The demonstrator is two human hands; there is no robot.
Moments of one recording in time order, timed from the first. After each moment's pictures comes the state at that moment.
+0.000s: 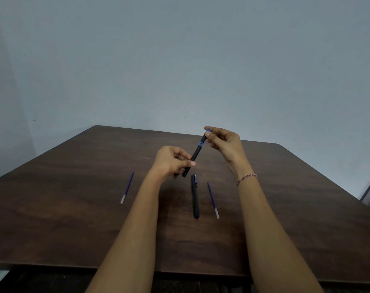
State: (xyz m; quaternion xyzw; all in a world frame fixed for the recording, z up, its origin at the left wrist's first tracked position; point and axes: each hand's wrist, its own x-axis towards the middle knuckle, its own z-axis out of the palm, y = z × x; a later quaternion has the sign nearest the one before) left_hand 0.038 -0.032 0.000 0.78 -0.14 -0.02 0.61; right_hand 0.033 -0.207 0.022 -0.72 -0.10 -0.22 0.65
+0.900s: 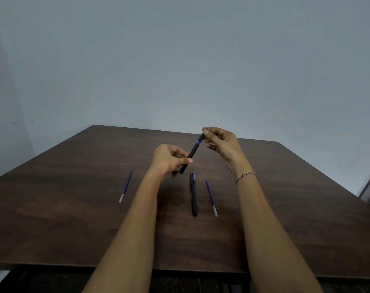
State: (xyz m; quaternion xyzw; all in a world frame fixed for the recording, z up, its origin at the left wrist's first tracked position) left_hand 0.041 -0.034 -0.004 0.79 -0.12 0.01 0.60; right_hand 0.033 -0.208 0.020 -0.70 -0.09 -0.18 0.68
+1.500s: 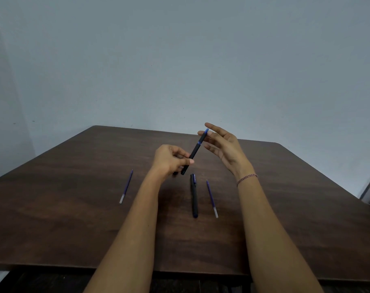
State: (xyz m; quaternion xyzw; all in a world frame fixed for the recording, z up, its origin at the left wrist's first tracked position) left_hand 0.041 -0.034 -0.003 0.79 -0.12 0.01 0.60; right_hand 0.033 -0.210 0.020 -0.65 -0.13 -0.13 0.74
